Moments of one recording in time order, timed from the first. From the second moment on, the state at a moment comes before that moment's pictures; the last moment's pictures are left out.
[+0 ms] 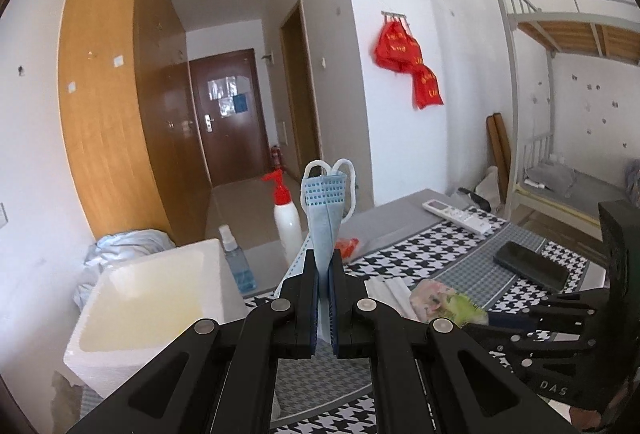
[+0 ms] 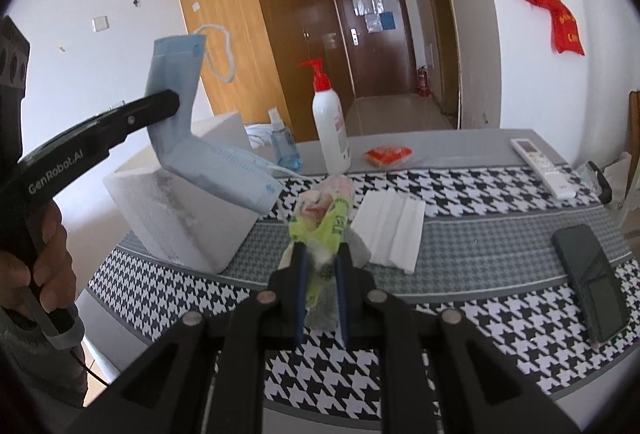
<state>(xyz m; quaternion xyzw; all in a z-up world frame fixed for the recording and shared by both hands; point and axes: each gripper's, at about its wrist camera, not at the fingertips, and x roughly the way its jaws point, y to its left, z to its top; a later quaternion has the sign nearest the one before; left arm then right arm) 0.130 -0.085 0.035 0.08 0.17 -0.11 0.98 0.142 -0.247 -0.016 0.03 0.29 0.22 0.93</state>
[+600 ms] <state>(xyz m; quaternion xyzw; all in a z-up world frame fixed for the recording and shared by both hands) 0.123 -0.059 0.054 0.05 0.15 -0.08 0.98 0.133 -0.232 0.024 0.00 0.23 0.23 0.95</state>
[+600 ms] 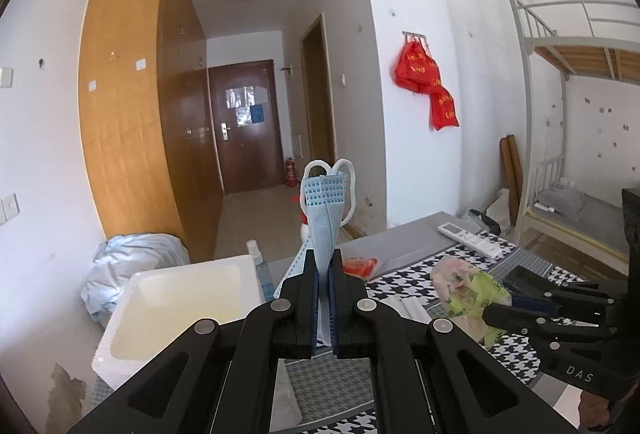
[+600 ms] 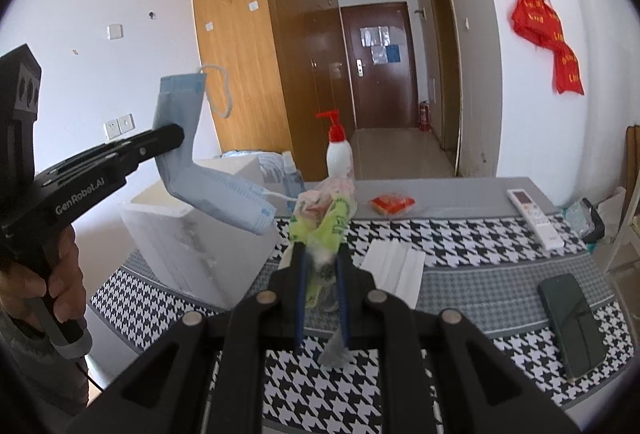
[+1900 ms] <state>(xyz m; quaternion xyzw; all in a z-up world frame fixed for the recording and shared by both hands) 0.129 0.005 0.084 0.02 0.12 0.02 0.99 0.150 -0.171 0.065 -0.02 0.17 0.30 0.94</state>
